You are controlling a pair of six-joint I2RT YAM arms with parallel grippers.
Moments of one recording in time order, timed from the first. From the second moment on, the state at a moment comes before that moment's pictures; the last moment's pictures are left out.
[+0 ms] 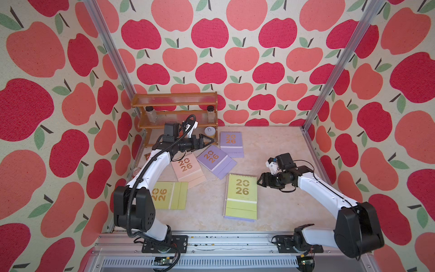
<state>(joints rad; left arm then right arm) -0.14 1.54 1.31 -0.40 0.89 -0.42 0.37 1.31 0.85 -0.69 -0.34 0.30</state>
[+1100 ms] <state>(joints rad) 0.11 1.52 1.08 -0.62 0.35 -0.57 0.72 2.44 2.22 -0.64 -0.57 0.18</state>
